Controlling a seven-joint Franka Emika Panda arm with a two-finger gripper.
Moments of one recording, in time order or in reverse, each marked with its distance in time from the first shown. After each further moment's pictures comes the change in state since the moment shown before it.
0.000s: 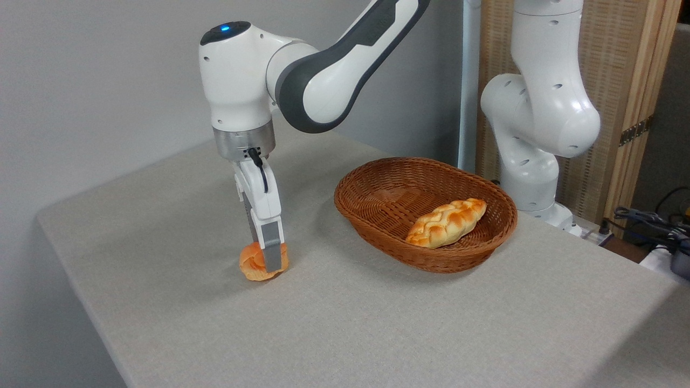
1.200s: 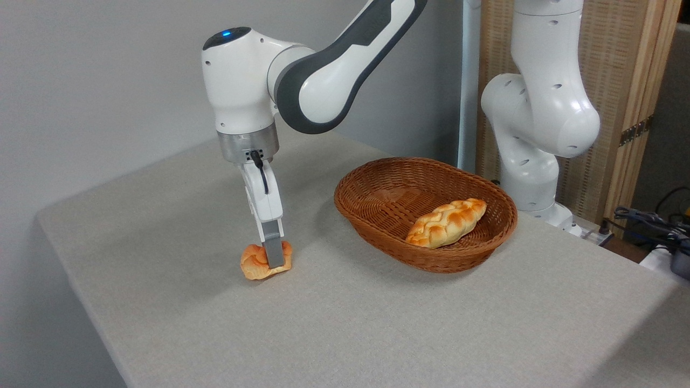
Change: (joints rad) arm -0.014 -0.002 0.001 -0.024 0.068 -0.001 -0.002
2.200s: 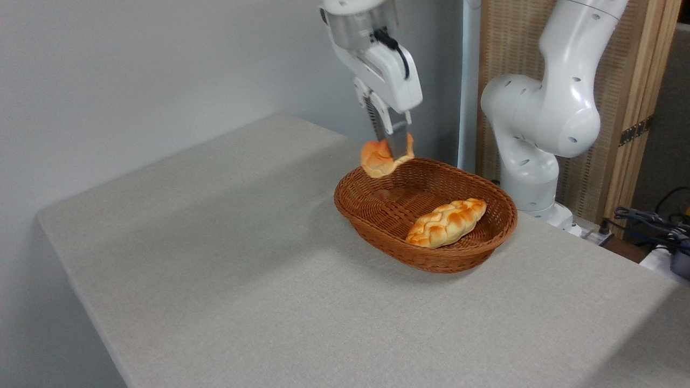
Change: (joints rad) arm 0.010 -0.522 0.180 -0.068 -0.084 -0.726 0.153
